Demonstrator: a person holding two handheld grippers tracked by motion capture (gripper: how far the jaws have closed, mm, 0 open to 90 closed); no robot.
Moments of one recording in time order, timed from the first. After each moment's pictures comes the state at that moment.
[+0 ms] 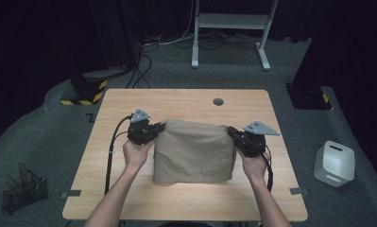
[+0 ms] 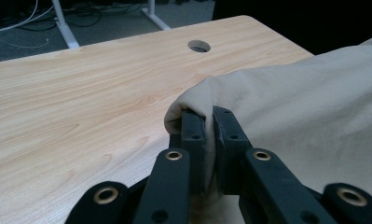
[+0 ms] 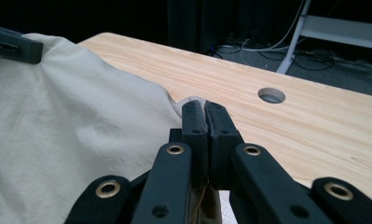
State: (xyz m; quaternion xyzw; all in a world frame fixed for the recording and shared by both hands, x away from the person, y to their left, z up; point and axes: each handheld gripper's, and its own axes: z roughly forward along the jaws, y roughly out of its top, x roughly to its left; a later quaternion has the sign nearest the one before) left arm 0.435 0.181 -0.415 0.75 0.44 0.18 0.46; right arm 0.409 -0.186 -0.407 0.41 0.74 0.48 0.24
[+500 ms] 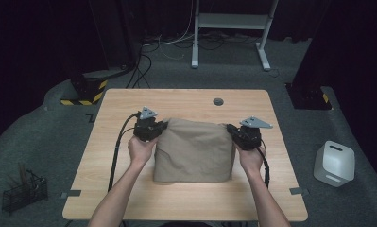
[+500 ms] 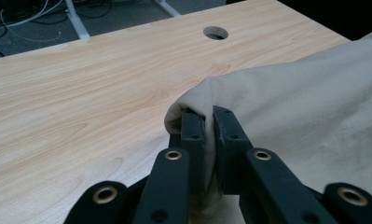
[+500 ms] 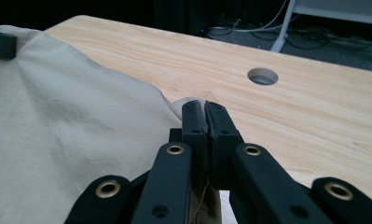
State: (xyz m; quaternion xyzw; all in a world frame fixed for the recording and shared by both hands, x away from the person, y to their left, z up) left arm 0.460 0.170 -0.432 0.76 0.44 0.20 0.43; right arm 0.443 -0.185 -0.431 0.44 0.74 0.45 0.23
